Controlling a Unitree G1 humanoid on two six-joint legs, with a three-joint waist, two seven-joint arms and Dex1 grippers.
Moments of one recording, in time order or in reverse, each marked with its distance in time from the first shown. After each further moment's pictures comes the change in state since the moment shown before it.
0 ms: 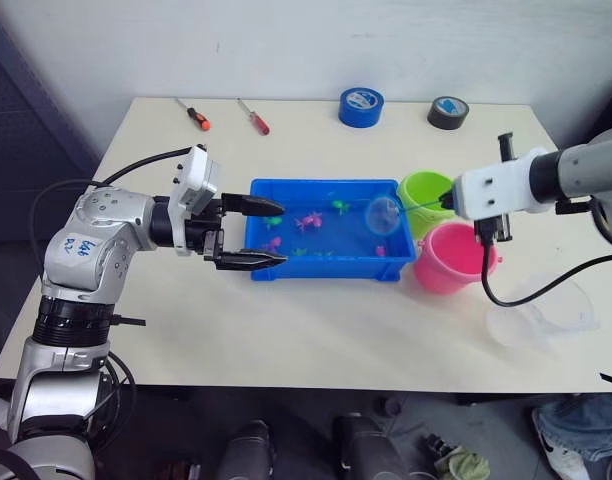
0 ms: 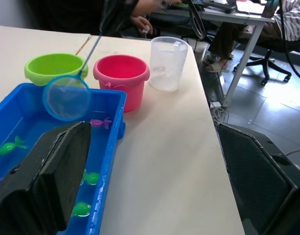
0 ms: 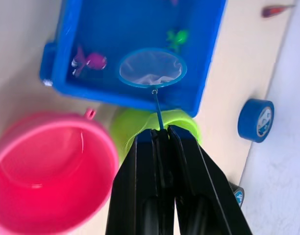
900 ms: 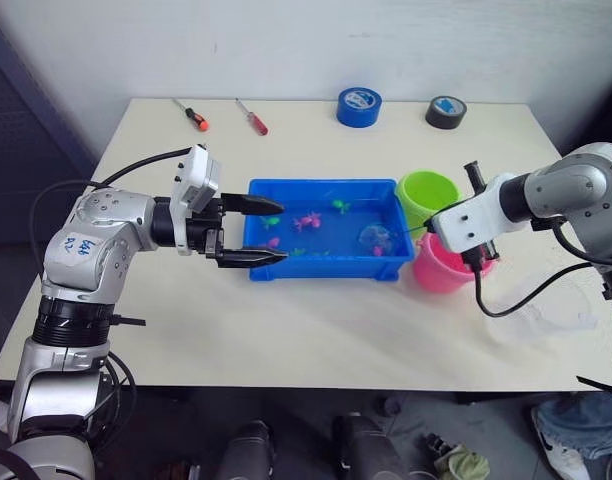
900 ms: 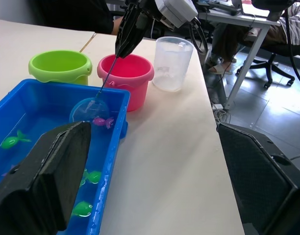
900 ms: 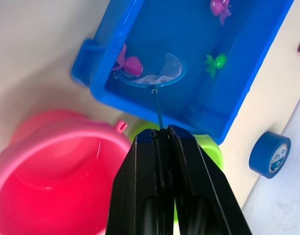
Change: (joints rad) left arm -0.002 0.000 0.000 -0.001 -0.005 0.028 0.019; right arm 0.037 0.104 -0.030 -0.004 -0.017 -0.051 0.062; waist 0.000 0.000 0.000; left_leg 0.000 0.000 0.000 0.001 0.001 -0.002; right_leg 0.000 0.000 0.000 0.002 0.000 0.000
